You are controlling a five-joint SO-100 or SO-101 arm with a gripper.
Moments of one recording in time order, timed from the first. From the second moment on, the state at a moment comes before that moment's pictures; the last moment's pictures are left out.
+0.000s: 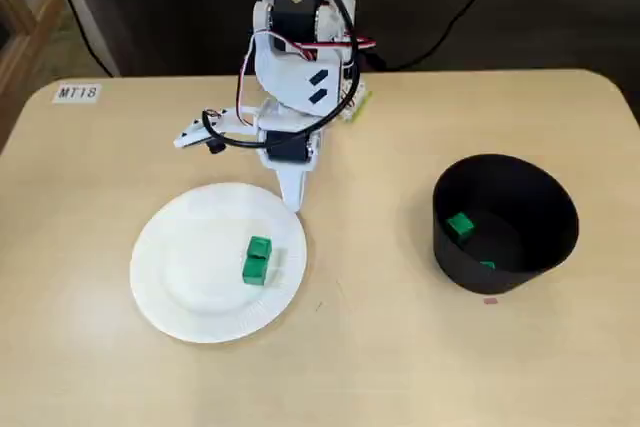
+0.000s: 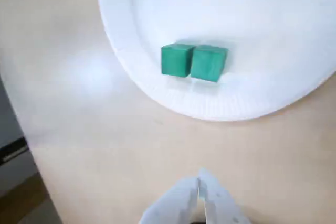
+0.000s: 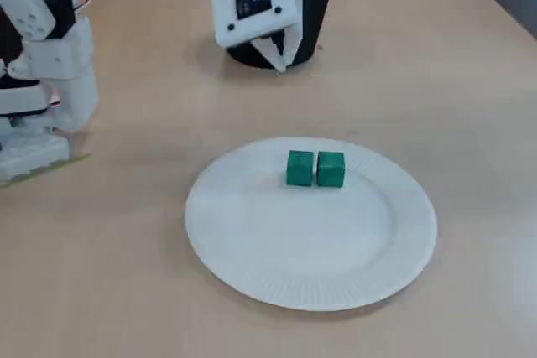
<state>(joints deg) 9.6 109.9 104.1 72.9 -7.2</state>
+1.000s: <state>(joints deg) 16.0 81.7 81.4 88.6 37.7</state>
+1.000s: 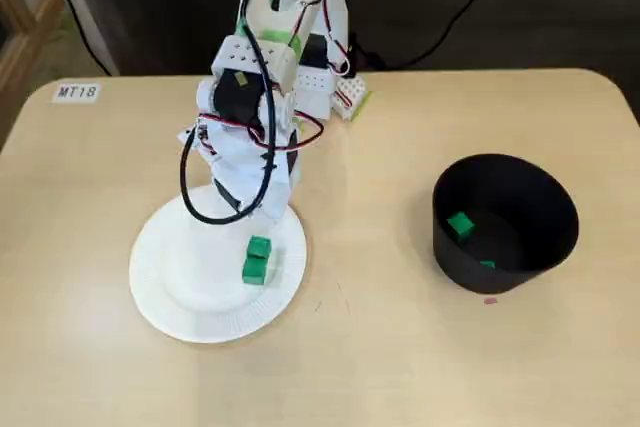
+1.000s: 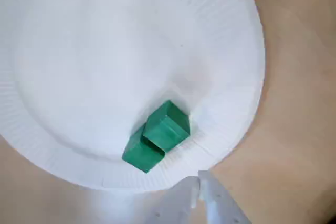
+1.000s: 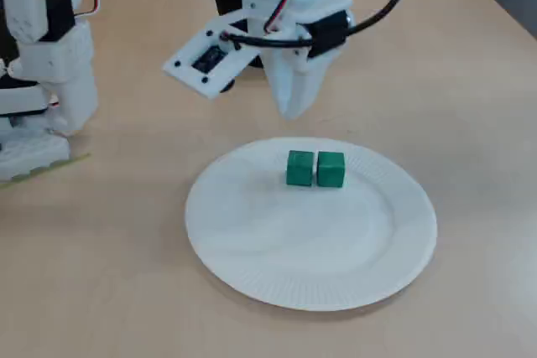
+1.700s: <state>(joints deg) 13.7 79.6 82.4 93.1 69.3</state>
